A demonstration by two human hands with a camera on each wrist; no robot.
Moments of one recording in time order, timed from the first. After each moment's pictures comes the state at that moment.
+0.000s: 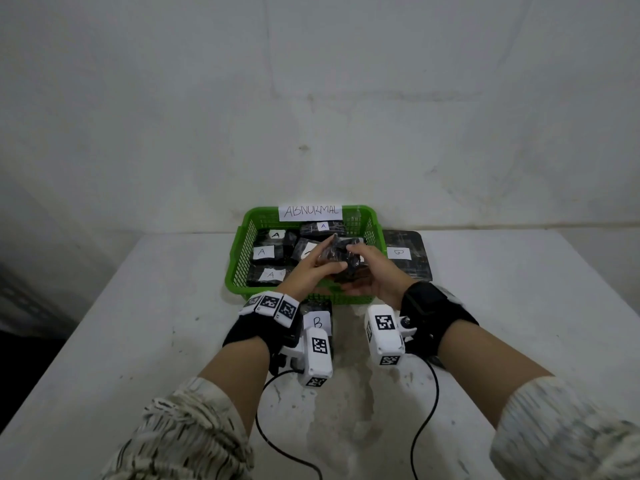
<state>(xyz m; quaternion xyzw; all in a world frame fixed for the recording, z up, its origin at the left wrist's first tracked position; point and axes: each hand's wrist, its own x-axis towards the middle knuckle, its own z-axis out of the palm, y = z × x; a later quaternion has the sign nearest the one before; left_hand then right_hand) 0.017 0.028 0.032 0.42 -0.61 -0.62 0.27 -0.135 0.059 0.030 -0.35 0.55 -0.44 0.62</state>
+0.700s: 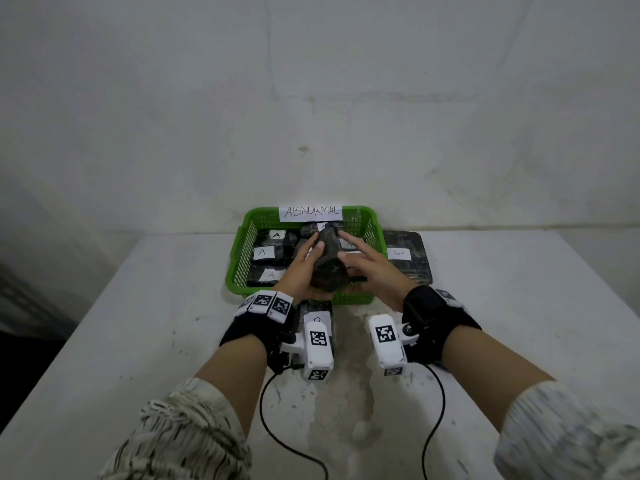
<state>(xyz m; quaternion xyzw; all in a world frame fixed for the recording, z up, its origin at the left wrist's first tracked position) 0.020 0.018 0.020 0.45 -0.48 -0.68 0.32 -0.135 0.064 0.028 -0.46 0.52 -0.42 0.59</state>
